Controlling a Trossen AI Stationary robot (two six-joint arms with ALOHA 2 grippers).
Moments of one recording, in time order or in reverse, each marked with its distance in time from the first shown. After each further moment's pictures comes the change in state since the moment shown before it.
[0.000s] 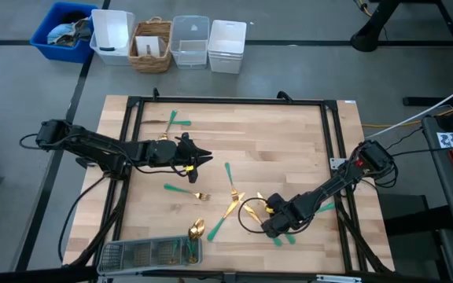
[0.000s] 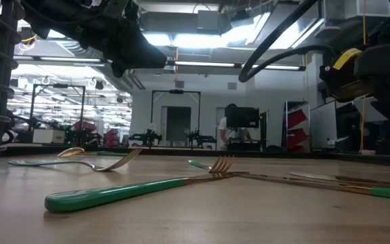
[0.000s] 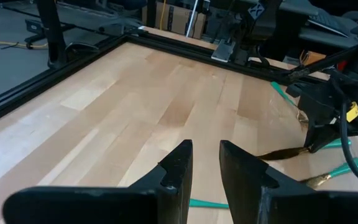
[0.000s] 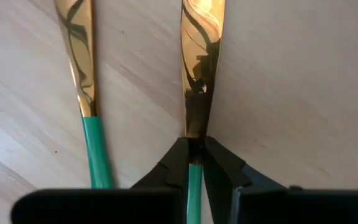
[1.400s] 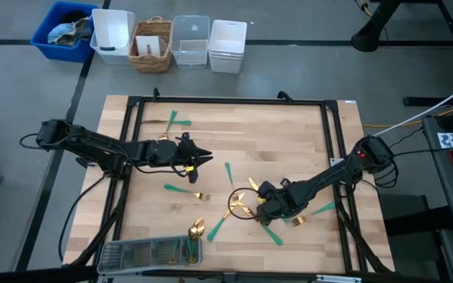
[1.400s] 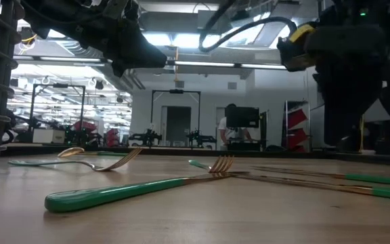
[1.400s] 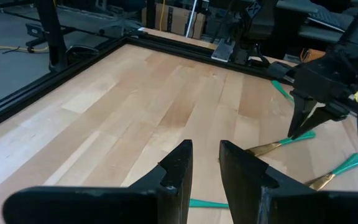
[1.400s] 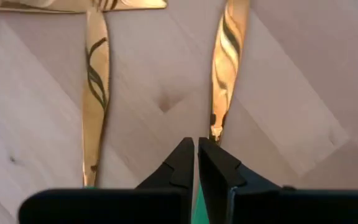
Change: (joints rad) left arm 0.000 0.000 0.000 0.001 0.000 0.021; right arm -0.093 -0.093 0.117 -0.124 0.104 -0.340
